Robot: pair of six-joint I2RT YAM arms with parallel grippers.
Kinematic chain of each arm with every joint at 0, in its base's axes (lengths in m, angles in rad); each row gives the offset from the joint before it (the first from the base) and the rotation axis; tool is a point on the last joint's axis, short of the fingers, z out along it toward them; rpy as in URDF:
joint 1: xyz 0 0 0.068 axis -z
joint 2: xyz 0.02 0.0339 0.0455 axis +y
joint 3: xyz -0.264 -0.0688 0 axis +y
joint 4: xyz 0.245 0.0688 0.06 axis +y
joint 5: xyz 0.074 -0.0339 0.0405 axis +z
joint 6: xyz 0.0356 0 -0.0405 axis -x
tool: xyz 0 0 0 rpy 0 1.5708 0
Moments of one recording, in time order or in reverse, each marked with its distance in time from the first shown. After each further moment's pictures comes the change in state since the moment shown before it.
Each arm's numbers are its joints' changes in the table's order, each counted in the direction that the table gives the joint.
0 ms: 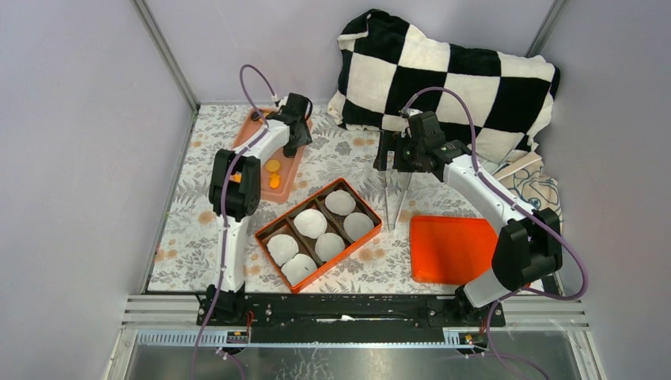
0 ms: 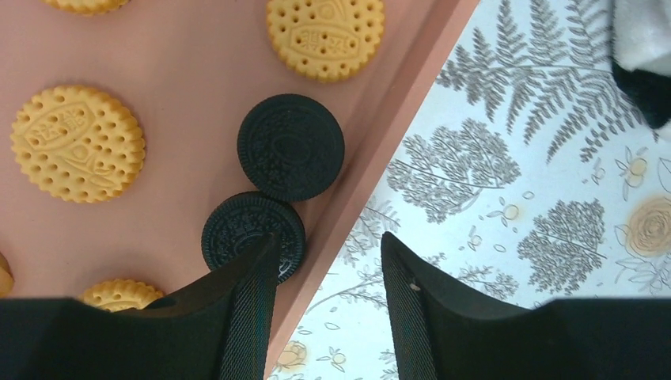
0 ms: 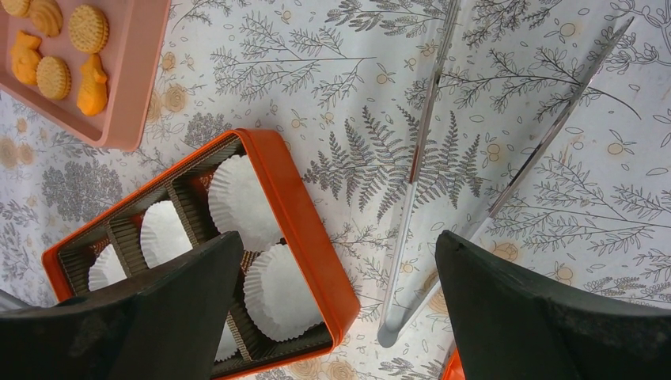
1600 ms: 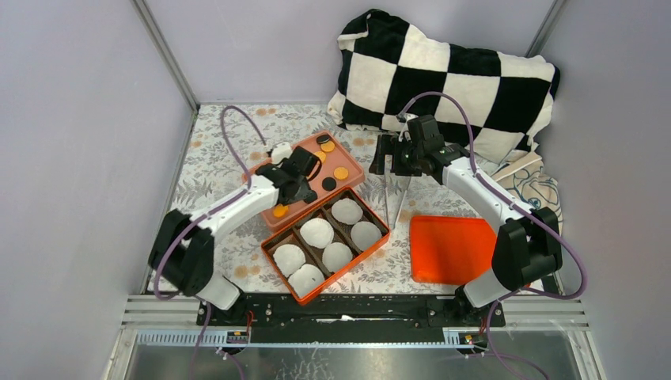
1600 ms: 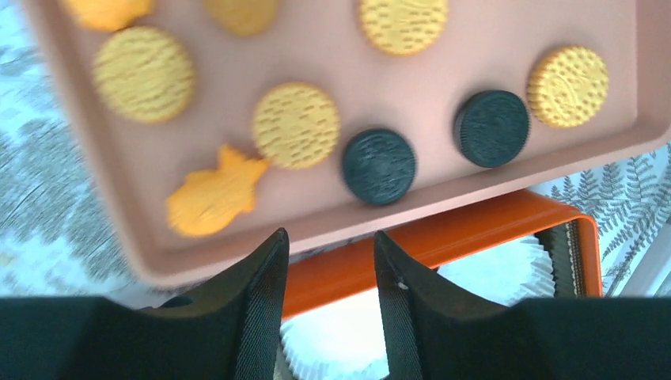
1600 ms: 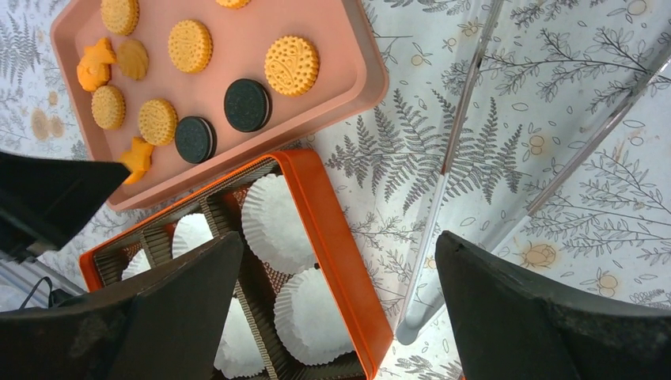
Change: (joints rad) left arm 0.324 -0.696 0.774 0.024 0.164 0.289; right arm 0.000 0.000 0.041 -0.031 0.084 -0.013
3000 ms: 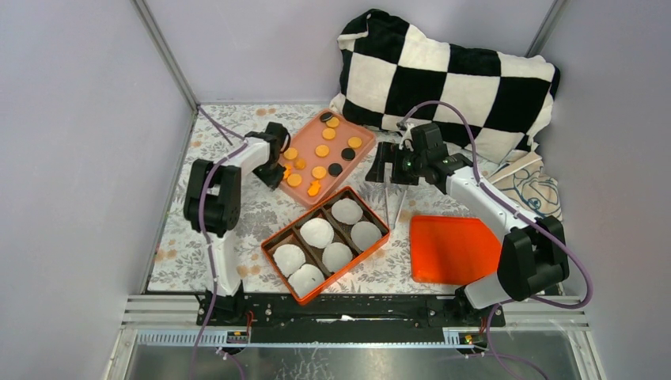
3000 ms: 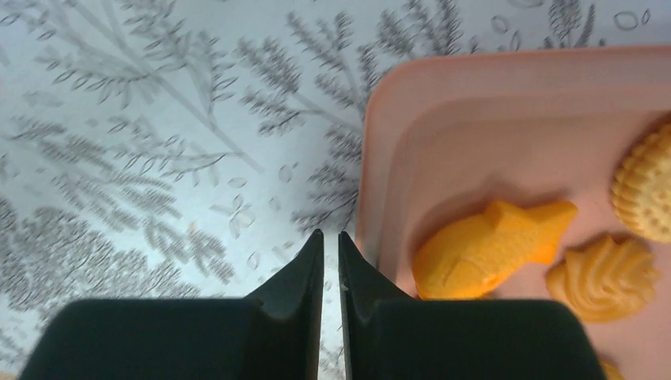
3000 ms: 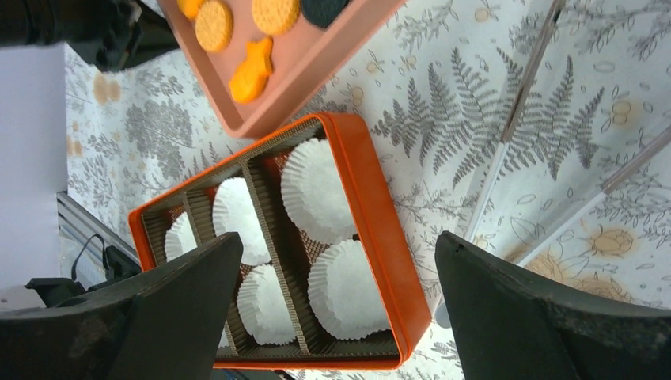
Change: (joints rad) left arm -0.384 0.397 -0.293 0.211 -0.077 0.272; right arm 0.000 -0.067 0.093 -0.065 0.136 -0.056
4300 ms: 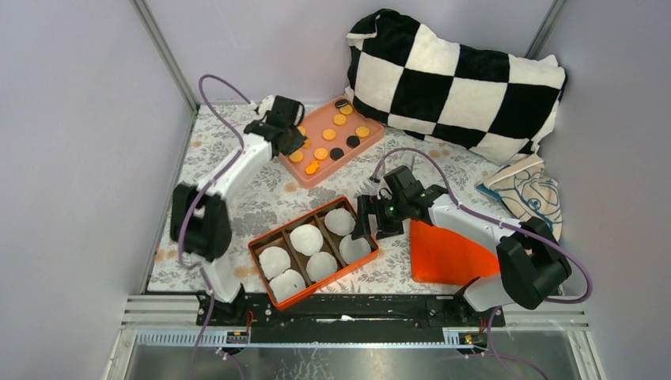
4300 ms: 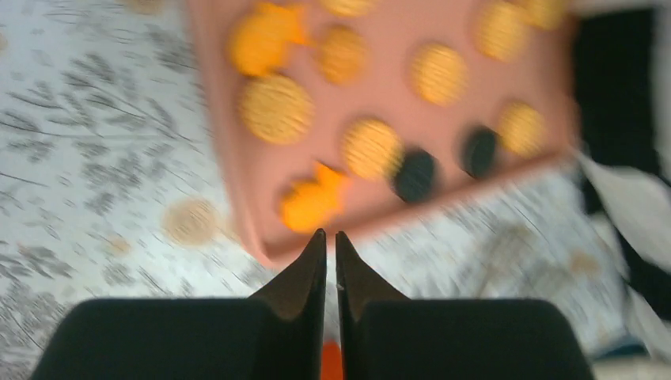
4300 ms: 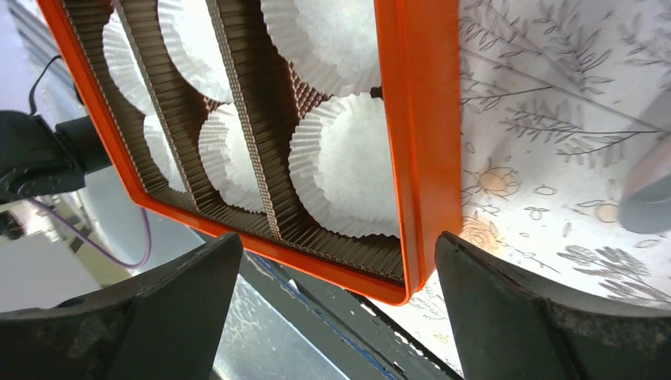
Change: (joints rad) left arm 0.063 -0.116 -0.150 -0.213 -0.091 -0.207; right arm -0.227 -0.036 0.297 0.005 0.165 -0.103
